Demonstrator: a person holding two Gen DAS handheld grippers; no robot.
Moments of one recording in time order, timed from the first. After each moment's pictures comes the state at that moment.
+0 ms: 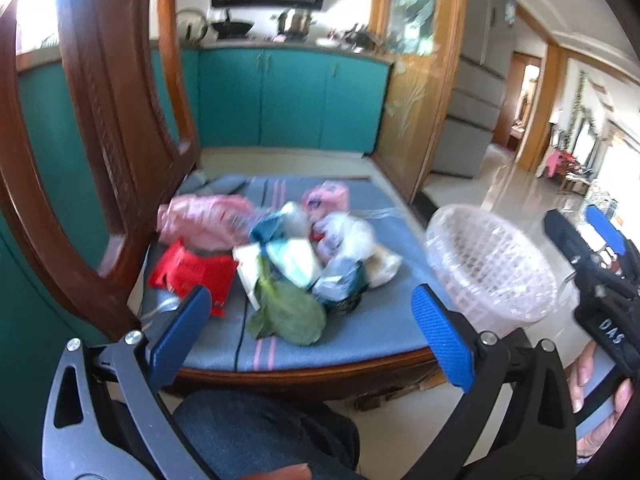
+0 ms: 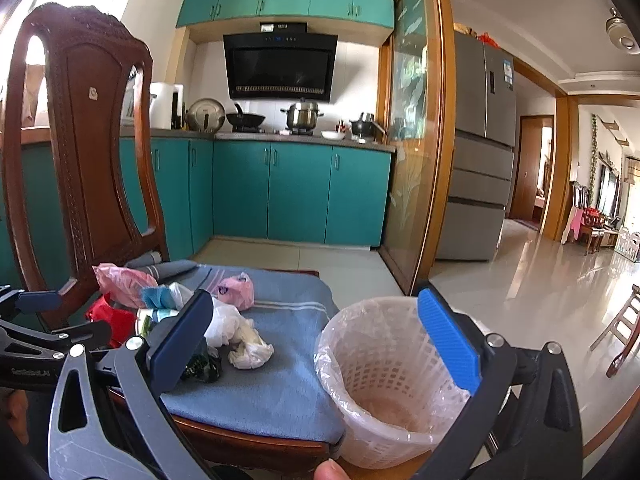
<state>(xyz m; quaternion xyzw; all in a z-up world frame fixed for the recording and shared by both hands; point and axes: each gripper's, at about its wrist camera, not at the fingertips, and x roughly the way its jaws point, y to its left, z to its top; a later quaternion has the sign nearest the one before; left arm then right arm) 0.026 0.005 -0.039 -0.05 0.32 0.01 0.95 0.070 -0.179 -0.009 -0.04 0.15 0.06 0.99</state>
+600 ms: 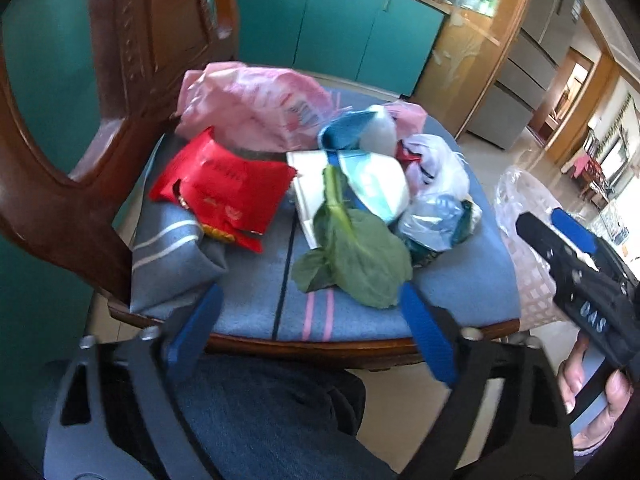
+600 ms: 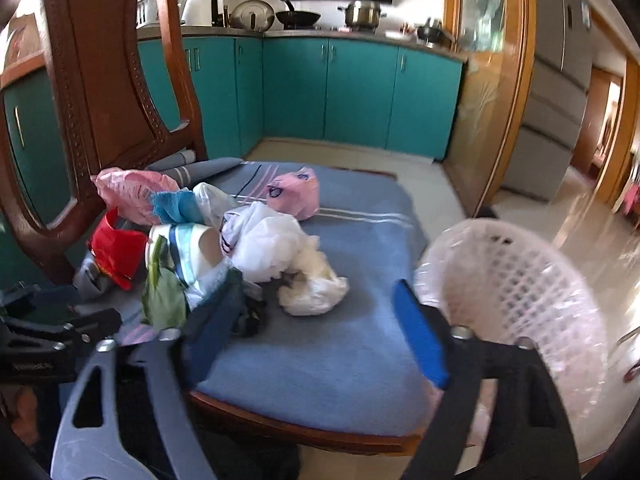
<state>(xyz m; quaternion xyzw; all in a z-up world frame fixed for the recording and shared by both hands) 0.065 0.065 -0.112 -0.13 0.44 0.05 0.89 0.165 -0.122 -0.080 -0.05 0.33 0.17 0.93</state>
